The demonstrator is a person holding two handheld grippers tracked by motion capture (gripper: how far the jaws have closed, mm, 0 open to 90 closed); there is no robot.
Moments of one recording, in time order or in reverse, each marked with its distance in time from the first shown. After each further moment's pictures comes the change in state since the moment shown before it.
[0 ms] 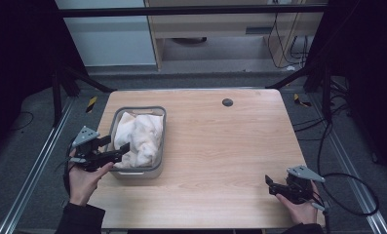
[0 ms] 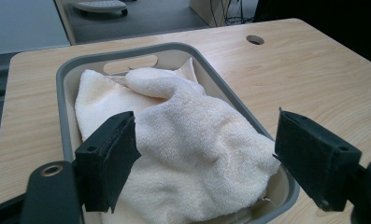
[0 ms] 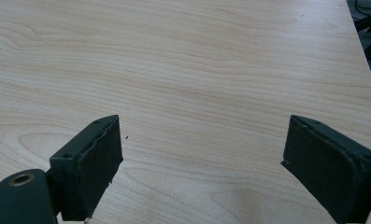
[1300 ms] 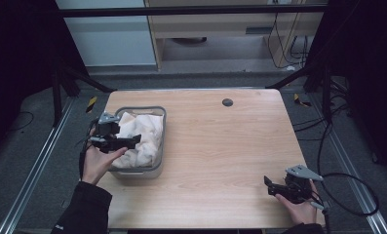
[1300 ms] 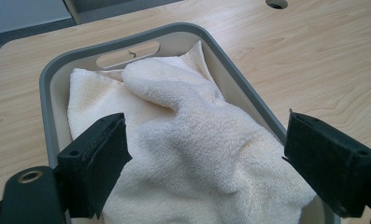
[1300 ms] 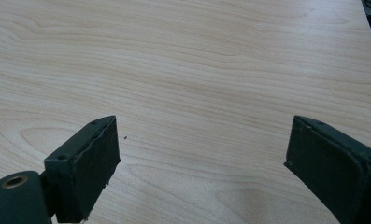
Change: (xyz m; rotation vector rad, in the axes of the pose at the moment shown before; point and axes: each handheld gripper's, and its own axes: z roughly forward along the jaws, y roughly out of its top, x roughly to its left) left arm -0.005 0.031 0.050 0.173 0.040 0.058; right arm 0.001 0.000 0.003 0.022 0.020 -0.006
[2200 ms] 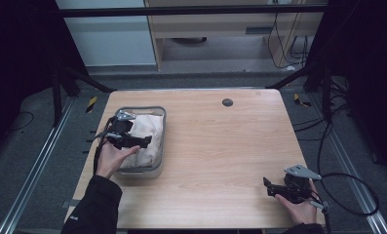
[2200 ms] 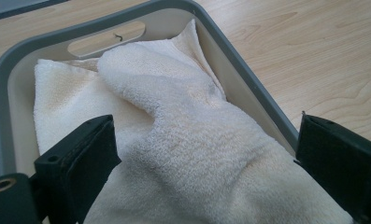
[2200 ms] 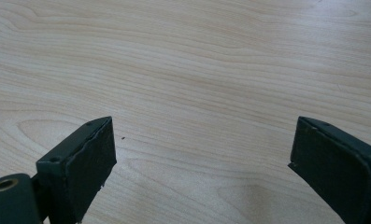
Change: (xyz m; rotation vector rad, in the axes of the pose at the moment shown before) left arm -0.010 0.003 0.041 0.098 0.014 0.024; right arm -0.001 -0.001 0.003 0.027 0.006 -0.015
